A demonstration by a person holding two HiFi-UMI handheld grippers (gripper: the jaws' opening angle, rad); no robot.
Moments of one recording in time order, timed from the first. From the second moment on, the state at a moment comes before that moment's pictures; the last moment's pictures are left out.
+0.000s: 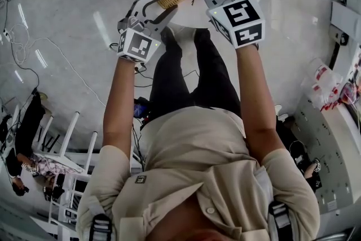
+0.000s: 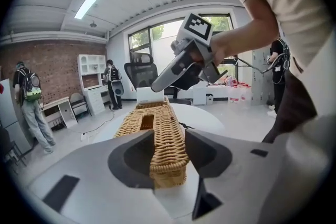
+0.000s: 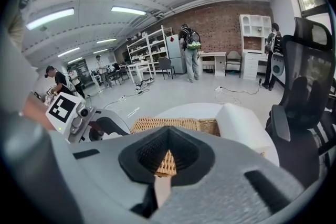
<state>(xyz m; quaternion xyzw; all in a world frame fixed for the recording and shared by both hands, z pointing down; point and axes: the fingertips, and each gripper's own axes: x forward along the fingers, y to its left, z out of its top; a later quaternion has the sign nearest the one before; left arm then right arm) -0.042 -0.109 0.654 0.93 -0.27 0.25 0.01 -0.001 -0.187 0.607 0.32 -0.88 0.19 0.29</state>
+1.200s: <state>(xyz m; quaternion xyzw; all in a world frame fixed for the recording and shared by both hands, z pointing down) -0.056 -0.103 0.614 0.92 -0.30 0.25 -0.07 0.001 -0.184 0.588 0.33 -0.88 0.17 0.29</state>
